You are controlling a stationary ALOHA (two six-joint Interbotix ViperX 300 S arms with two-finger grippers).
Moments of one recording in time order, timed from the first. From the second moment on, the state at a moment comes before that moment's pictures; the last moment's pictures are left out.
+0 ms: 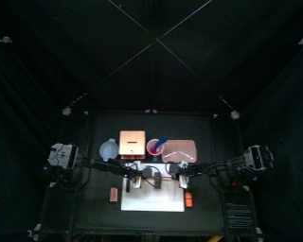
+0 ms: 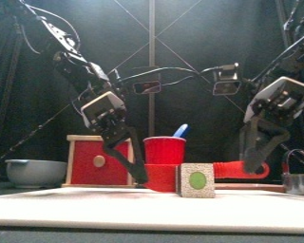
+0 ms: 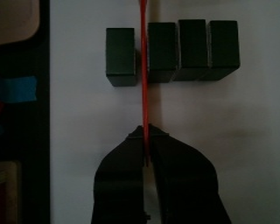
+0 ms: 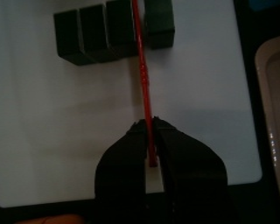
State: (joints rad) left arm -0.06 0.19 0.59 0.40 0.17 -0.40; right arm 0.04 -0.19 0.96 0.14 0.18 0.06
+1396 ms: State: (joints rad) left arm -0.15 0.15 0.52 0.41 0.25 -0.40; right arm 0.11 -0.34 0.97 0.17 0.28 0.06
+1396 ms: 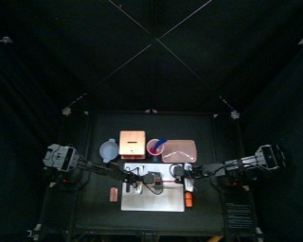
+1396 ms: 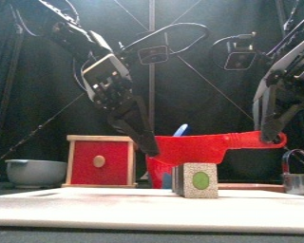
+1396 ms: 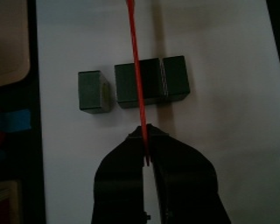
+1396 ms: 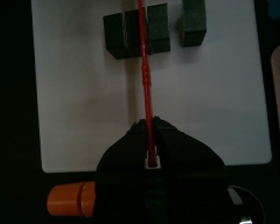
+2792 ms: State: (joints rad) left arm -0.26 0.17 0.48 0.36 0.27 -0.41; right arm 0.25 -0.39 0.98 0.20 0.27 0.12
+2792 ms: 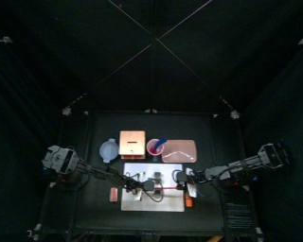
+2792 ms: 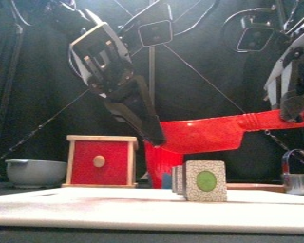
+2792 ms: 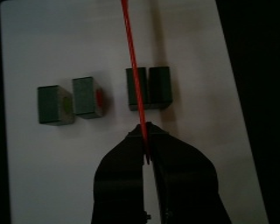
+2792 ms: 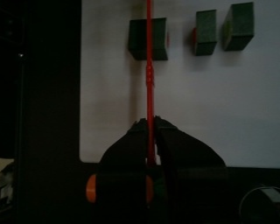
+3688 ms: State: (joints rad) left arm -0.27 0.19 0.46 0.38 0.29 -0.41; right arm 0.27 -0.34 0.95 0.18 0.27 0.12
